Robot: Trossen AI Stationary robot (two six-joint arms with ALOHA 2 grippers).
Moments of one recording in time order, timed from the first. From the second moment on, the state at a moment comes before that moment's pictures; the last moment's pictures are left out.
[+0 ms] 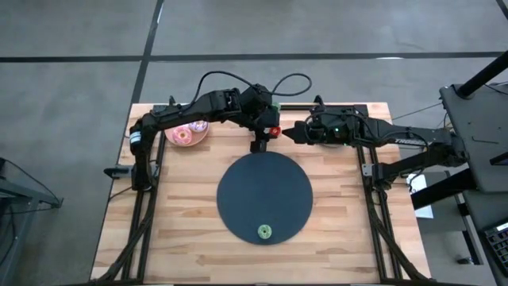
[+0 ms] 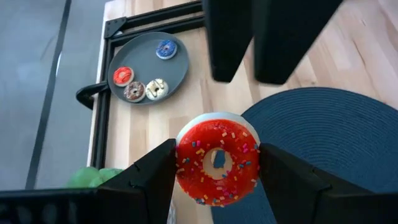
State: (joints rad) left arm 0.23 1.88 2.06 -0.91 0.08 0.38; right arm -0.14 1.18 1.14 -0.42 0.17 1.18
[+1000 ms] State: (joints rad) left arm 0.23 1.88 2.06 -0.92 0.08 0.42; right arm -0.17 1.25 1.10 -0.32 0.16 1.24
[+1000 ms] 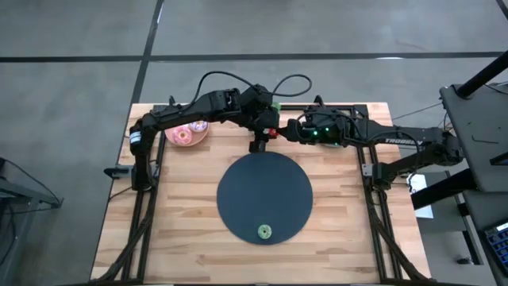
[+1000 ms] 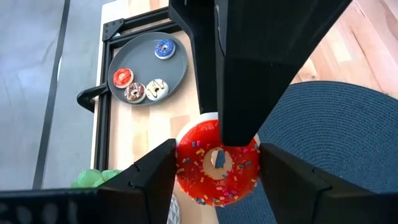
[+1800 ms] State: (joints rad) left arm 0.23 1.88 2.06 -0.92 0.08 0.42; right arm -0.18 1.25 1.09 -0.25 0.12 1.25
